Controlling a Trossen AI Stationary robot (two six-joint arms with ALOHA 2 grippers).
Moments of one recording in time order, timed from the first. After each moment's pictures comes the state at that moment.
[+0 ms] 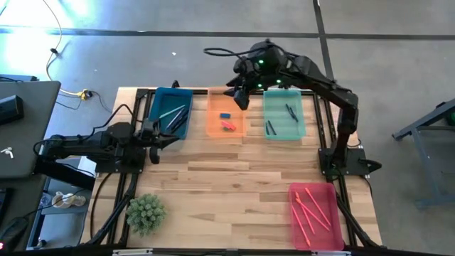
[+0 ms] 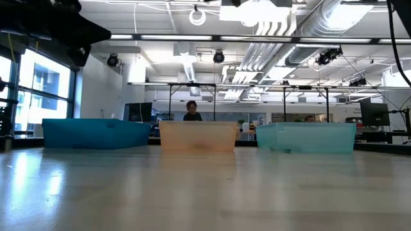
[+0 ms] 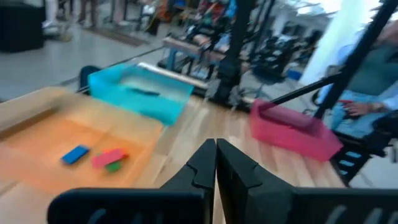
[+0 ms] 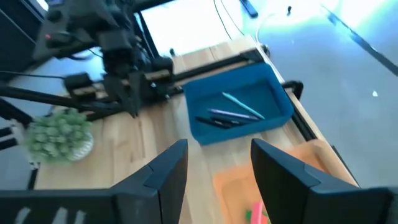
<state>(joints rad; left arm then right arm) 0.17 0.25 0.27 -0.14 -0.09 -0.28 -0.31 1.86 2.31 -1.03 -0.16 0.09</state>
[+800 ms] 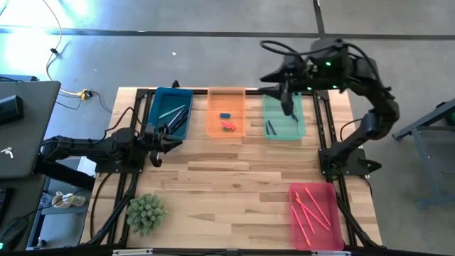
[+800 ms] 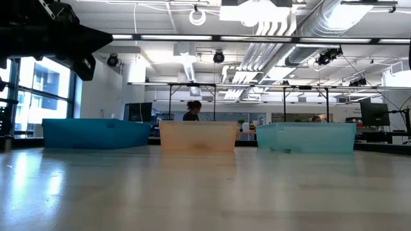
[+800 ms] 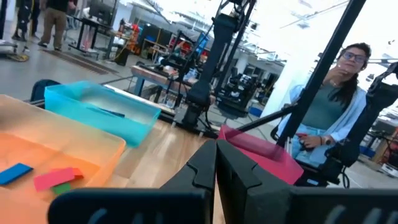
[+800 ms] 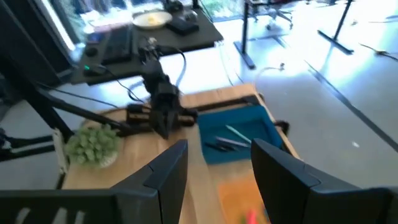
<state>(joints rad) 0.18 0.25 0.01 0.33 0.01 -0.36 -0.20 1.56 2.31 -1.11 -0.05 0.06</state>
